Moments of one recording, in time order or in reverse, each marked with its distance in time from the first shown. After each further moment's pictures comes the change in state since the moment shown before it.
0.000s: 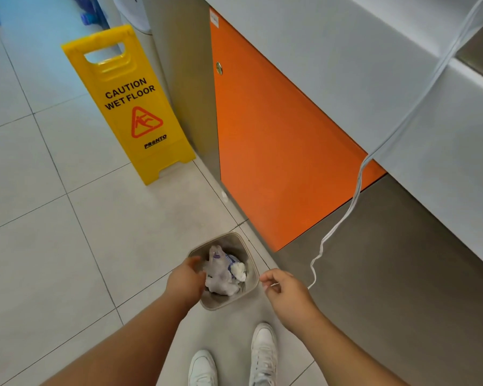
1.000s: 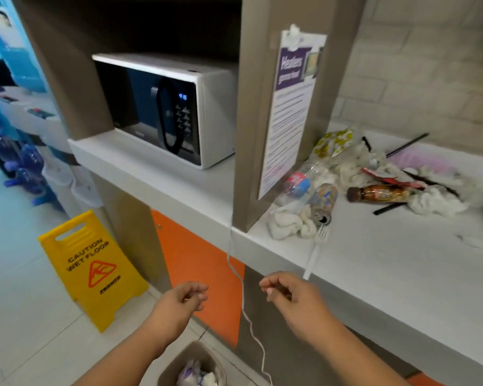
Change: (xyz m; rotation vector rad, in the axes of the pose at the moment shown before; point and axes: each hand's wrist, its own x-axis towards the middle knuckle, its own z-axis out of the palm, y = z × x) left_hand -0.237 0.170 -0.104 -0.031 -0.220 0.706; right_hand -0.252 -0.144 -0.185 0.113 0.509 -0.403
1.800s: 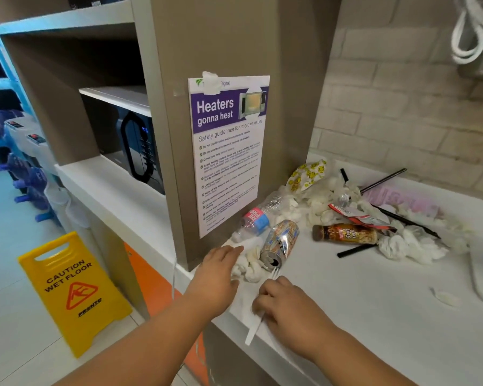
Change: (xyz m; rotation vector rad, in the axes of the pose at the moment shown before) left_hand 0.100 0.138 0.140 0.759 0.193 0.536; right_hand 0.068 0.060 -0.134 -0.770 -0.188 -0.582
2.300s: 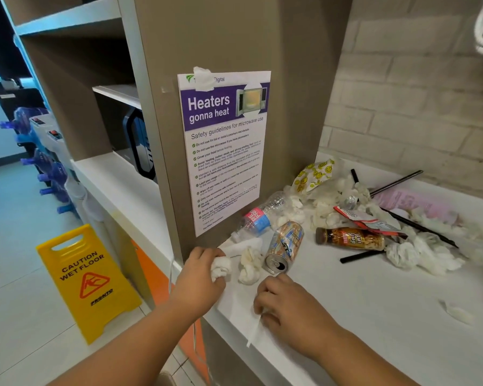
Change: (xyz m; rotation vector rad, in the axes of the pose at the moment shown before) left_hand -0.010 0.003 -0.007 -0.158 0.170 -0.231; right_hand -0.003 0.021 -0.014 0.127 0.031 -0.094
